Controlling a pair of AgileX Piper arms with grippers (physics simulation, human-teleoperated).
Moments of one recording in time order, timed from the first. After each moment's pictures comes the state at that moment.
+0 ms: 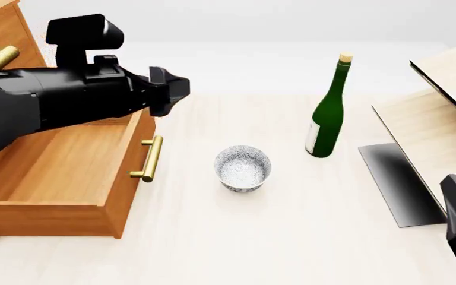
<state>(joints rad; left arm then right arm) -0.58 1.17 -0.84 0.12 -0.23 0.00 0.01 0.00 0.00 0.00</state>
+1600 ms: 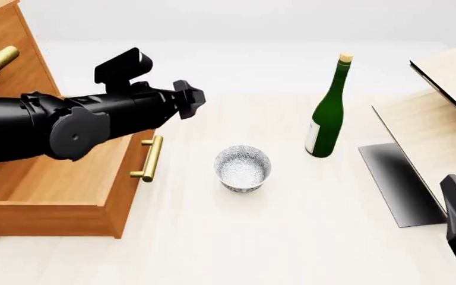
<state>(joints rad) -0.53 1.46 -0.84 -0.14 -0.52 0.00 0.01 0.00 0.00 0.00</state>
